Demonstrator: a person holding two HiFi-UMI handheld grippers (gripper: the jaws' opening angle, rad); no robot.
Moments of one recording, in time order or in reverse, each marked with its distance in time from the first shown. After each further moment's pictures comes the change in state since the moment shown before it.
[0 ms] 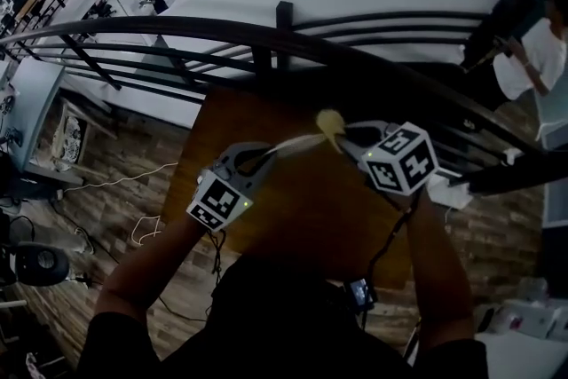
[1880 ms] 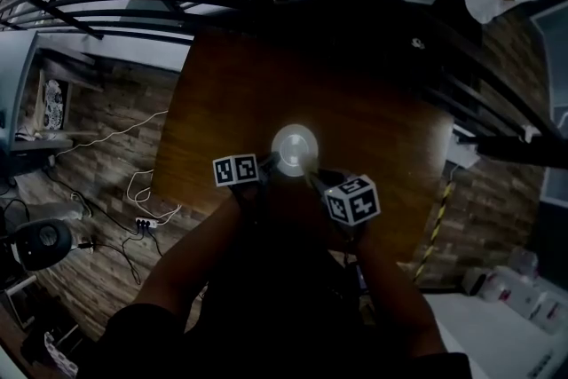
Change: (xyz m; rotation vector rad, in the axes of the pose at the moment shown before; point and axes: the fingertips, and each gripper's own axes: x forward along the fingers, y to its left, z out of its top) left arm 0.097 -0.093 -0.336 -1.504 0.334 -0.027; right arm 0.195 0.077 -0.225 0.454 0.177 0.079
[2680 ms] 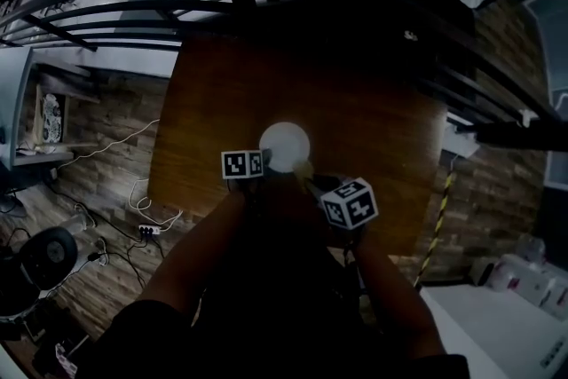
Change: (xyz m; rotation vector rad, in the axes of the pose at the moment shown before) left arm 0.012 0.042 0.006 0.280 0.121 0.339; right arm -0.013 0.008 -0.013 0.024 -0.001 0.041
